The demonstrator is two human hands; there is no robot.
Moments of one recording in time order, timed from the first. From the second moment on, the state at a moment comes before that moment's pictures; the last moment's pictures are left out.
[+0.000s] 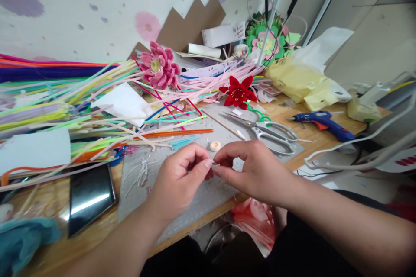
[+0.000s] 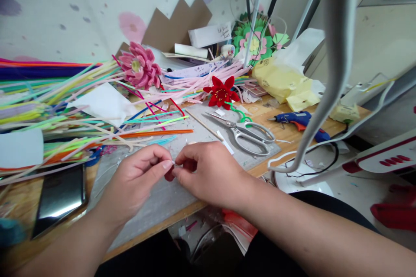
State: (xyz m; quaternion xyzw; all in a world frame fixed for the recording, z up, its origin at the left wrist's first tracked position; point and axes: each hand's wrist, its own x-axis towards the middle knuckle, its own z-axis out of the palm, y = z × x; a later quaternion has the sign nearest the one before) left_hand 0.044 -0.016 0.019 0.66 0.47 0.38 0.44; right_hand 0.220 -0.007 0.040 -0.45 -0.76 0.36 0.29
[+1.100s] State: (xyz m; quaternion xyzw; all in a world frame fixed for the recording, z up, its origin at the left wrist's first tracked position) left_hand 0.048 -0.015 0.023 0.62 0.47 0.35 0.52; right_hand 0.224 0.007 0.025 -0.40 -0.59 0.63 0.32
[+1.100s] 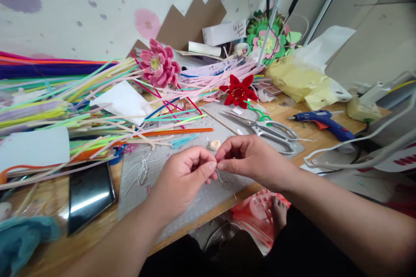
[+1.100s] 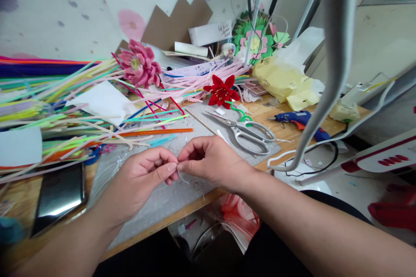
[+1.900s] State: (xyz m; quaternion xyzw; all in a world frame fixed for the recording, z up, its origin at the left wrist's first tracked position) left_hand 0.049 -0.012 0.020 0.56 0.45 0.37 0.59; right_hand 0.221 -0.001 0.035 -0.46 -0.70 0.46 0.30
